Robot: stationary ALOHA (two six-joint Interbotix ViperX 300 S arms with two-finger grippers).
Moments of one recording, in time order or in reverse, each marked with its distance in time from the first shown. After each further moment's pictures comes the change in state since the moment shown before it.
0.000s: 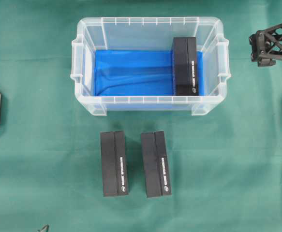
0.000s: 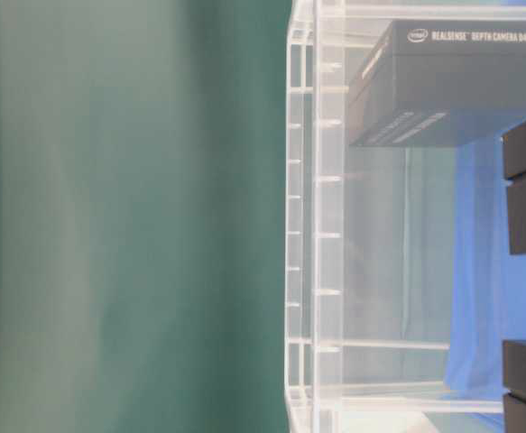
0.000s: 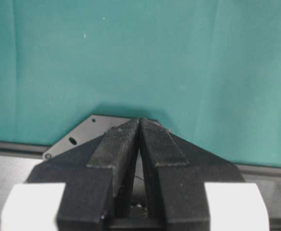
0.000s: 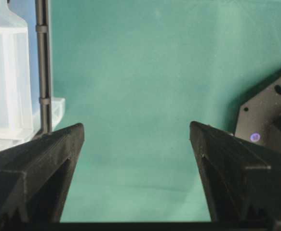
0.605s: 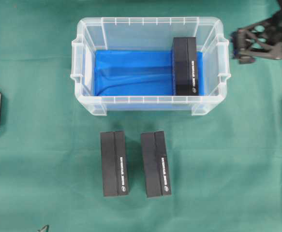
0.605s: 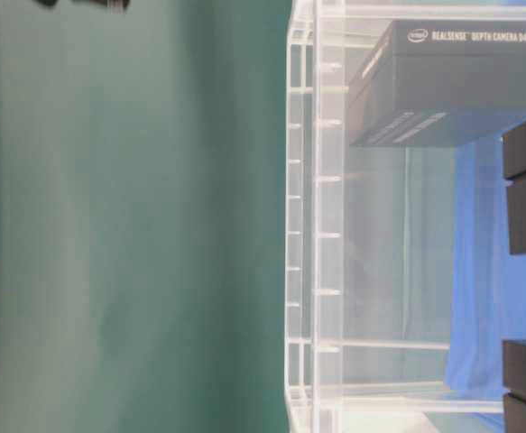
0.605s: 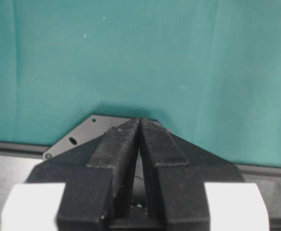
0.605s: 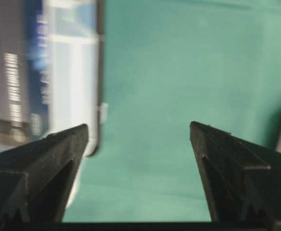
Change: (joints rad) left arm 0.000 0.000 0.000 0.000 0.002 0.000; right arm 0.008 0.126 -0.095 0.014 -0.094 -0.020
